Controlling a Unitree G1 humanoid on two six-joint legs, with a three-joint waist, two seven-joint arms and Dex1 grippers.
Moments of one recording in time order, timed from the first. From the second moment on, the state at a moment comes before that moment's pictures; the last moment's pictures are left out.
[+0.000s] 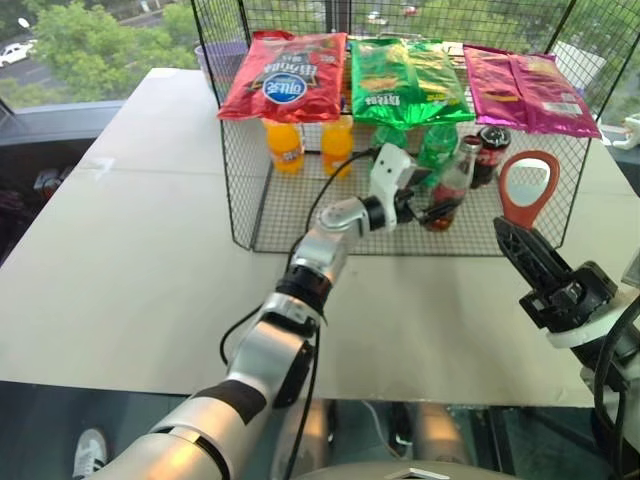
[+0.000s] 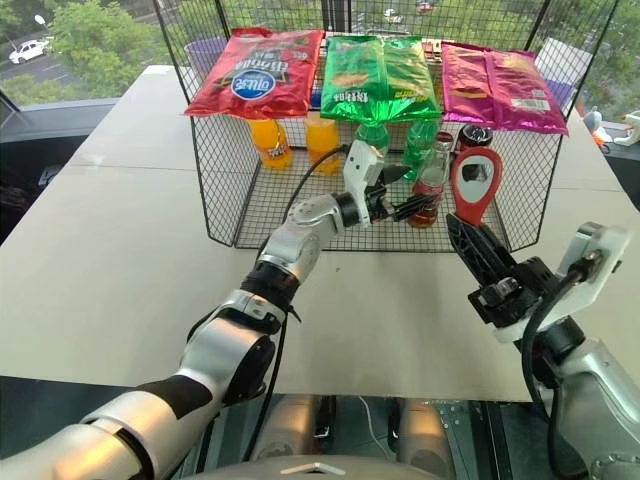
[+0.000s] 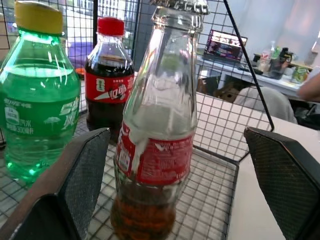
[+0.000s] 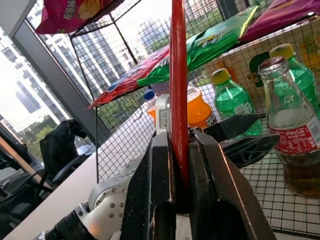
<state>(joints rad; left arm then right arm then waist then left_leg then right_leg) -0.95 -0.04 -0.15 0.73 -0.26 0.03 -0.74 0.27 -0.57 -0.31 -1.01 1.38 0.41 -0.05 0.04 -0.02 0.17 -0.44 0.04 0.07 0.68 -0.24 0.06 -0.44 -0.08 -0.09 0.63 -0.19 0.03</state>
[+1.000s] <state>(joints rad) -1.11 -0.11 -0.05 1.04 -0.19 -0.13 -0.81 0.33 -0.64 -0.20 -1.01 1.27 0.25 -0.06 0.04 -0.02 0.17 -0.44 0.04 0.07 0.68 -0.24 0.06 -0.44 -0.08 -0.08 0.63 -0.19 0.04</state>
